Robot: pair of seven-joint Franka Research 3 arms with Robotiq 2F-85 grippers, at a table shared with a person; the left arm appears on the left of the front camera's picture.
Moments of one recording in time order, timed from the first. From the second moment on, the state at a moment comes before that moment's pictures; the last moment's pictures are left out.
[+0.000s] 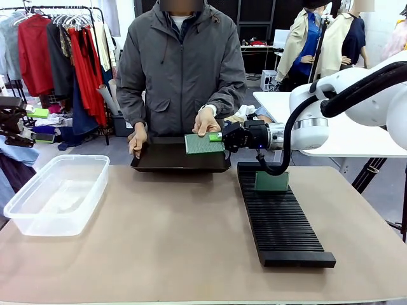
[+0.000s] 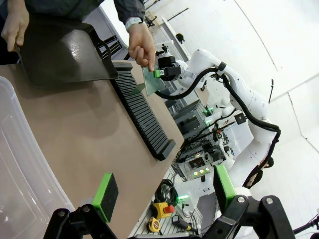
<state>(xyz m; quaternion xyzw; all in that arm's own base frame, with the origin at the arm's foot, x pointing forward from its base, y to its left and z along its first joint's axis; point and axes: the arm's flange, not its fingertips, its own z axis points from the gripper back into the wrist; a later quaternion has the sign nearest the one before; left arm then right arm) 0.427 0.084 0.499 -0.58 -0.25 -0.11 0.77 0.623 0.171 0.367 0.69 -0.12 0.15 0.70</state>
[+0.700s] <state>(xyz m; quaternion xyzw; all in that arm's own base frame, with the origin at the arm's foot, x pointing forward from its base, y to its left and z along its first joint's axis) 0.427 0.084 0.499 -0.58 -0.25 -0.11 0.77 0.623 0.170 0.367 0.69 -0.12 0.15 0.70</state>
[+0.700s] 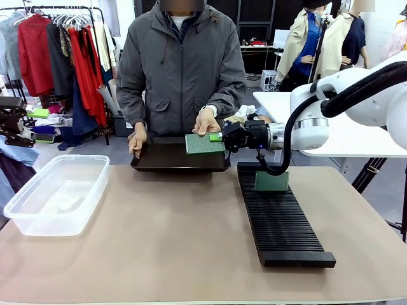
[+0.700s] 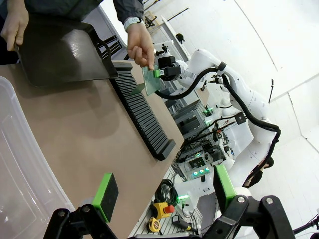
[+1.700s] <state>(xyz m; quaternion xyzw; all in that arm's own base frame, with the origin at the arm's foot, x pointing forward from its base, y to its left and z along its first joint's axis) 0.427 0.084 0.499 -0.58 -0.25 -0.11 0.77 0.623 0.171 0.367 0.69 -0.12 0.15 0.70</state>
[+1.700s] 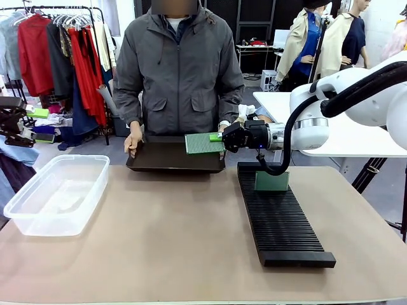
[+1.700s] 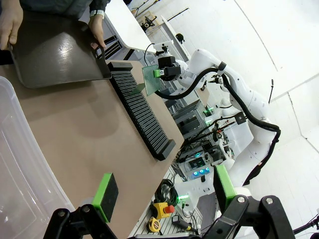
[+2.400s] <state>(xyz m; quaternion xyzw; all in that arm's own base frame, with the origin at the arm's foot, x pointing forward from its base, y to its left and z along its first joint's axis) 0.427 0.084 0.499 -0.58 -0.25 -0.11 0.77 0.623 0.171 0.367 0.69 -0.12 0.15 0.70</state>
